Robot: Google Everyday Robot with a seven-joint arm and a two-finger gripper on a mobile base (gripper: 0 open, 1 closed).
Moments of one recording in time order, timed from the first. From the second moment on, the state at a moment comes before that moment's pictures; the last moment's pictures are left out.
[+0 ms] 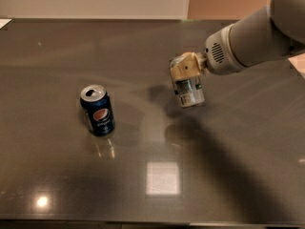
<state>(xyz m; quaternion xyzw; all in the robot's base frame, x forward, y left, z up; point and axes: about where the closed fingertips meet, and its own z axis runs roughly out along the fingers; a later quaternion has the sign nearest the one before) 0.537 -0.086 0.941 -0.89 -0.24 -0.34 0.19</state>
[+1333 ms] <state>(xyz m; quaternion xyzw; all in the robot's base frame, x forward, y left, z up) 0.526 -0.074 0.937 -0.83 -0.33 -0.37 0.25</state>
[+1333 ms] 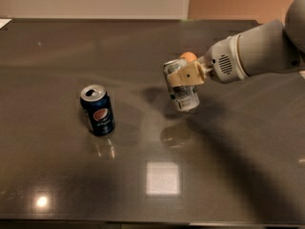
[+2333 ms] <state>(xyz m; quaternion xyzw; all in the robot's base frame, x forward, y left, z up) 0.502 -0.068 0.928 -0.72 -0.43 -0.41 0.36</state>
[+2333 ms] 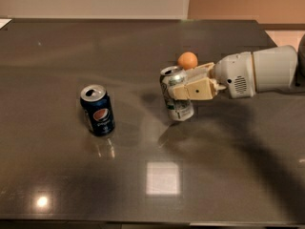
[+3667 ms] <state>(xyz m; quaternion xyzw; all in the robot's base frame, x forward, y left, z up) 0.492 -0.090 0.916 -0.66 -0.45 -0.43 0.42</state>
